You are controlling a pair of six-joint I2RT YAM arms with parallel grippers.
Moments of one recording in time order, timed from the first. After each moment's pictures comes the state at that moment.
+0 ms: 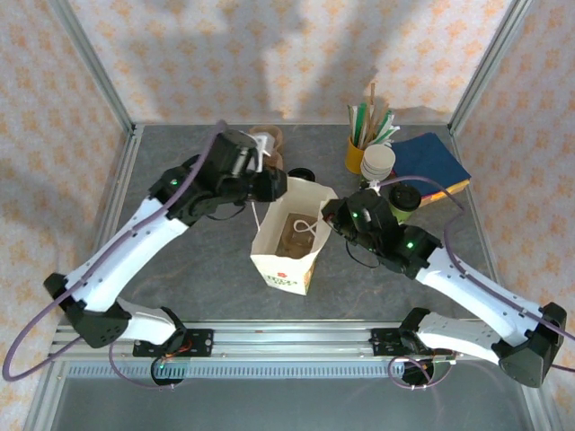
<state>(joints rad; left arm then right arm) -0.68 1.35 1.64 -0.92 0.05 -0.63 0.81 1.00 0.94 -0.45 0.18 1.22</state>
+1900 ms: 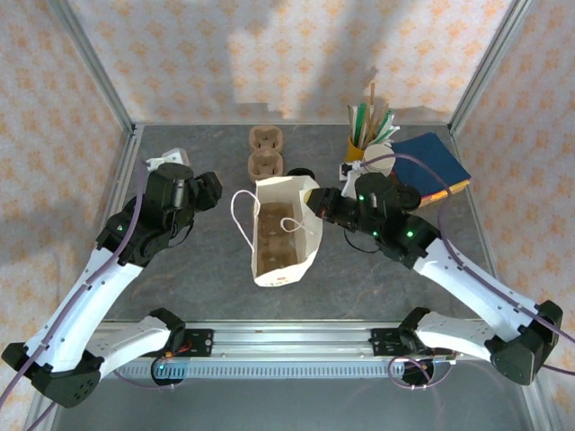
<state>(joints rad) -0.48 0.98 1.24 -0.83 -0.31 -0.74 0.73 1.08 1.02 -0.33 -0.18 0.99</state>
